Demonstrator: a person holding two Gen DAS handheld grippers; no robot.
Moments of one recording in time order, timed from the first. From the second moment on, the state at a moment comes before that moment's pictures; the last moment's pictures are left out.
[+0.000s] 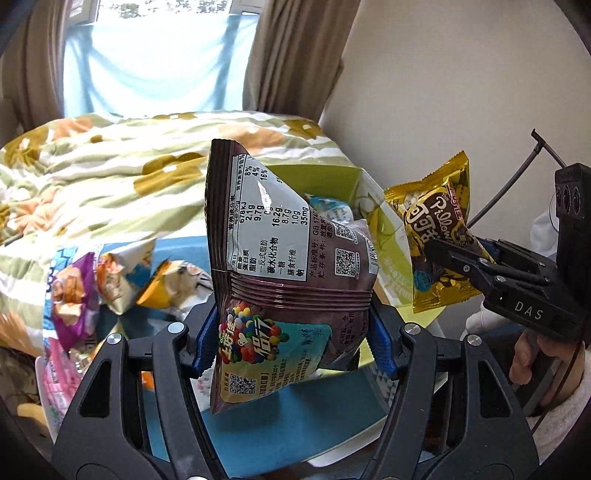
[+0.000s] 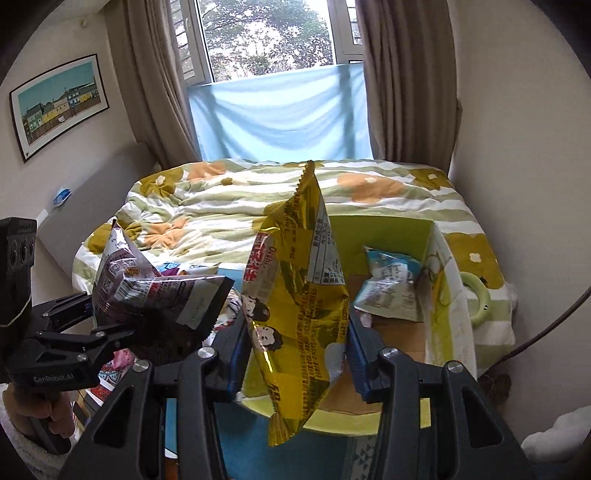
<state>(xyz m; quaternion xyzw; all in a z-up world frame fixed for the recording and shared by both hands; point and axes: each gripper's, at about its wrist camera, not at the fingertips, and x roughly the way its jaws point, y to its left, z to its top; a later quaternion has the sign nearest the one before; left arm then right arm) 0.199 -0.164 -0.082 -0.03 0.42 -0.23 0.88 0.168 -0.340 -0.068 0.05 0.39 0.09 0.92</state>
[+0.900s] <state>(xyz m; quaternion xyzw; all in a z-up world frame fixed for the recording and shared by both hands) 0.223 -0.258 -0.158 -0.02 0.51 -0.19 0.84 0.204 -0.436 -0.125 0.08 0.45 0.09 0.88</state>
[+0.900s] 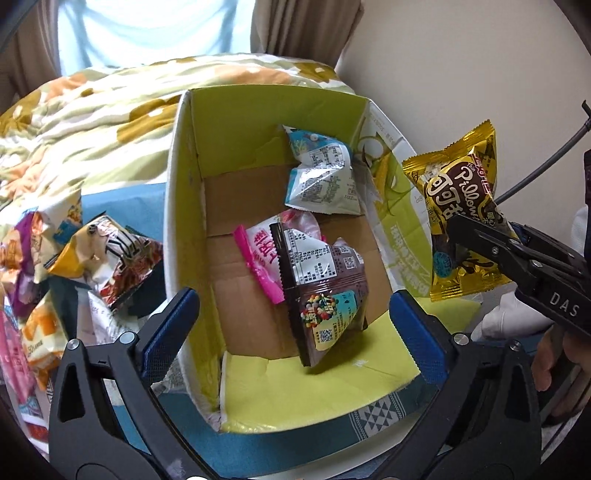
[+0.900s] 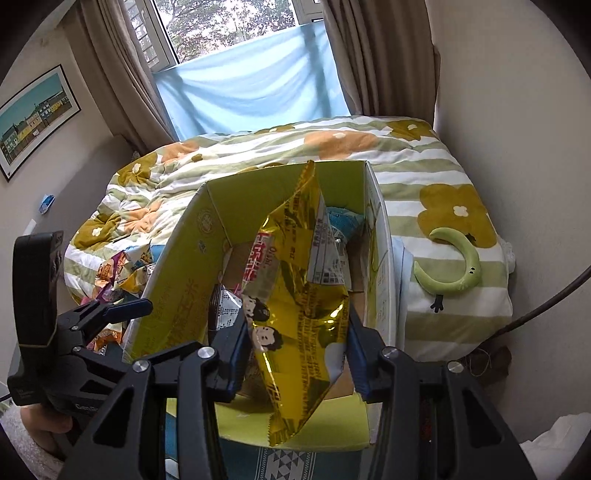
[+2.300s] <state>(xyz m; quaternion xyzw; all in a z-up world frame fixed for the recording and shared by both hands) 0.141 -0.176 -0.080 -0.04 0.44 -0.09 0.89 0.169 -0.395 -0.086 0.05 0.40 0.14 0.91</state>
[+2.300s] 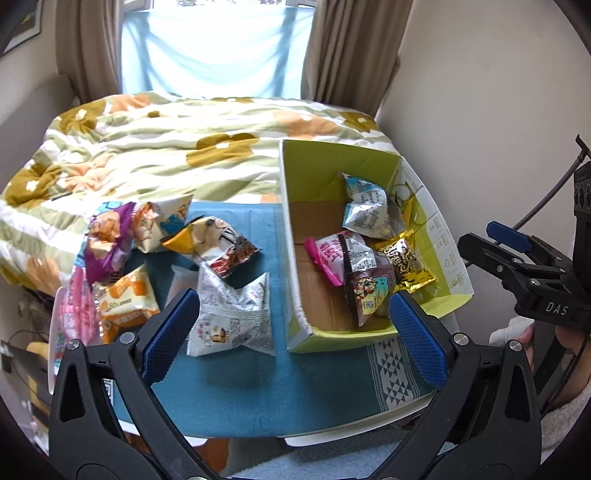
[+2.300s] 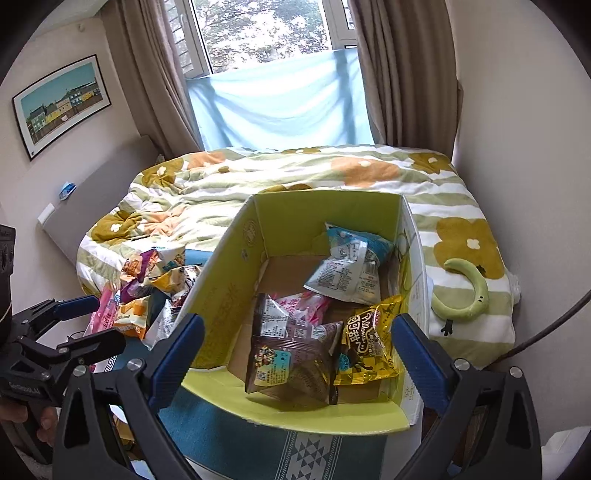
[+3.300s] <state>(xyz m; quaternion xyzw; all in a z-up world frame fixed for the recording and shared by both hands) 0.104 0.098 -0.134 -0.10 0.49 0.00 0.87 0.139 -0.160 -0.088 0.03 0.41 0.20 0.89</state>
